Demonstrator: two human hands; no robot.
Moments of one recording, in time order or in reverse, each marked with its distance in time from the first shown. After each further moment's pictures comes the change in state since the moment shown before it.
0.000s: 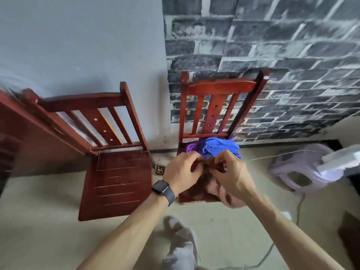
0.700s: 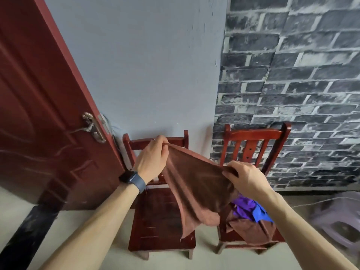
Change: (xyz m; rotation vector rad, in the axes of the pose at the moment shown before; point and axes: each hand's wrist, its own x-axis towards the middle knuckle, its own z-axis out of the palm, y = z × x) left_hand -0.082 -0.055 -0.324 0.244 0.276 -0.057; right_hand -0.055 -0.198 0.010 -0.348 0.077 -0.302
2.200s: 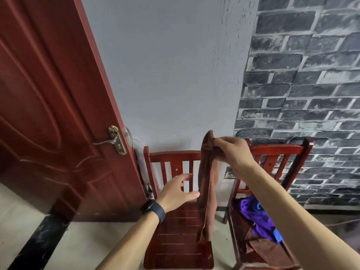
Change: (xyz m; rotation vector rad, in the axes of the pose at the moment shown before) left_hand -0.040 -0.050 0.009 -0.313 -0.445 -0.240; right_hand 0.069 -0.170 -0.037 1.111 0.074 0.242
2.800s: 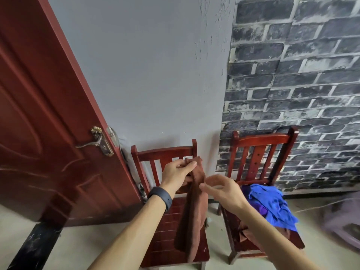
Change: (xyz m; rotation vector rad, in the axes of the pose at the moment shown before) left_hand 0.040 0.048 0.017 -0.661 0.145 -0.129; right_hand -0.043 0.121 -0.040 -0.427 -0.146 0.074
